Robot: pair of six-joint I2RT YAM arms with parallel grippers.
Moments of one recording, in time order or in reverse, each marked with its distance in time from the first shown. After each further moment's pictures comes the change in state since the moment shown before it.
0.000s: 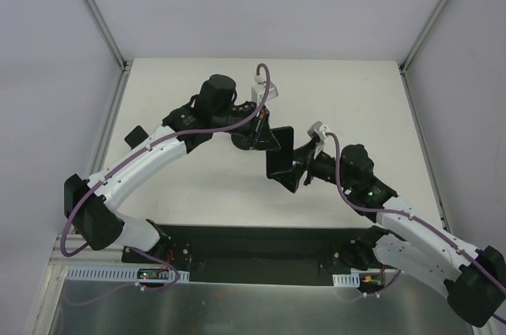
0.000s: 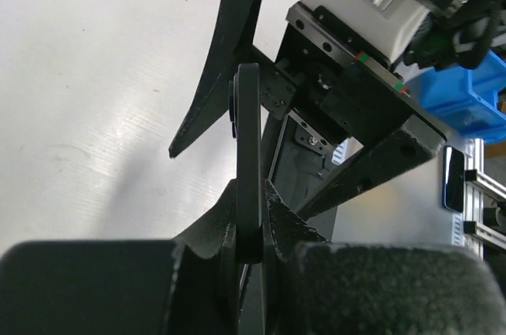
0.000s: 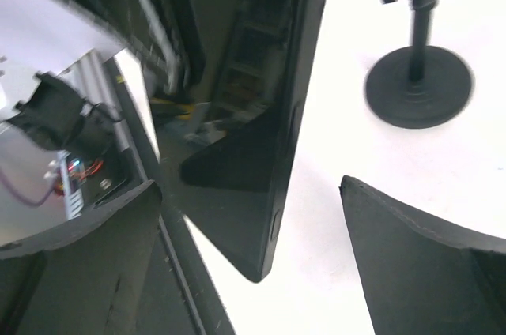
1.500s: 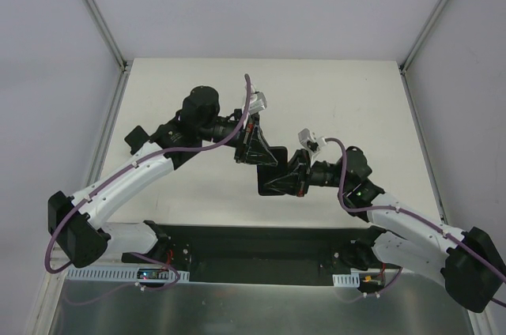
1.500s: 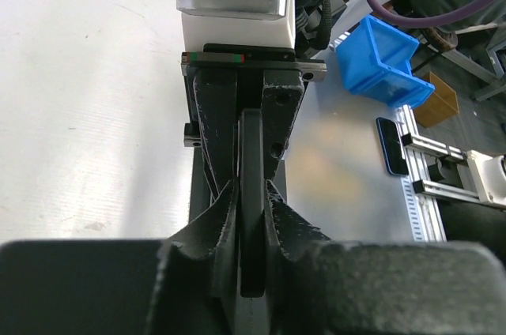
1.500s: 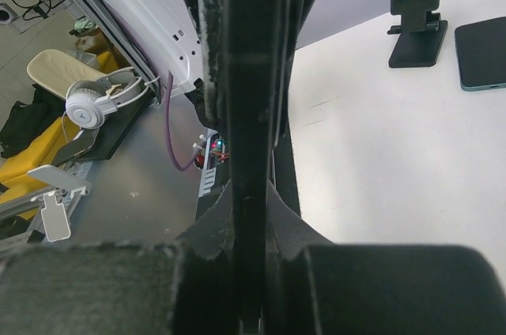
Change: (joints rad) left arm -0.014 -0.163 -0.182 0.247 0.261 -0.096; right arm 0.042 0.089 -0.080 0.448 -0.416 0.229
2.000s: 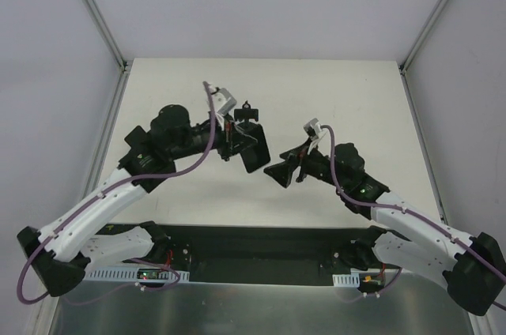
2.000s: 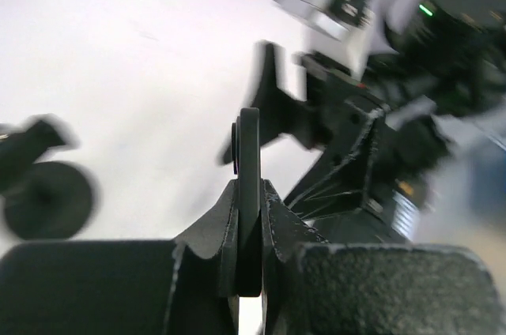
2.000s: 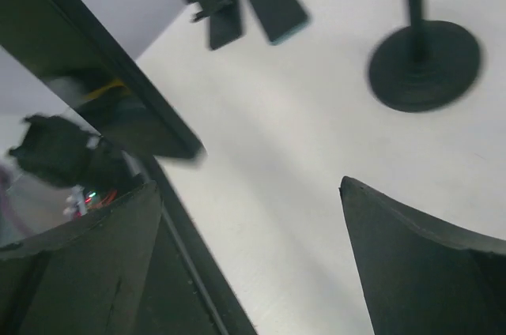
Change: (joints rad) left arm -0.010 -0.196 -0.086 -0.050 -0.450 0.089; right arm 0.012 -0.031 0.072 -0.363 0.425 -0.075
